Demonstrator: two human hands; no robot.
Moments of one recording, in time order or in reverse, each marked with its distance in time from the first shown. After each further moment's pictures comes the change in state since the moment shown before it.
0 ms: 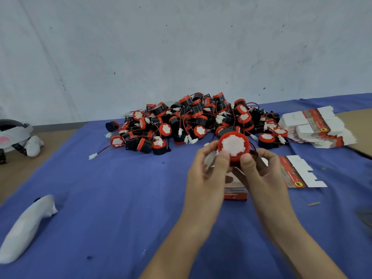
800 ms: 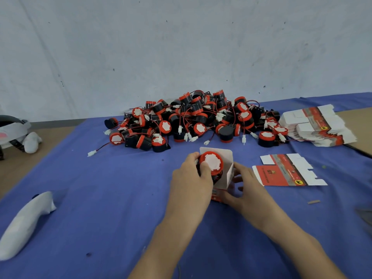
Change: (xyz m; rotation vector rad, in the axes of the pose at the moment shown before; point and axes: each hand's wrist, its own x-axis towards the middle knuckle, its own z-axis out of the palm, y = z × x) left_hand 0.012 -0.008 -0.026 0.726 0.097 -0.062; right_hand 0.015 0.053 -0.033 -0.829 -0.343 0.019
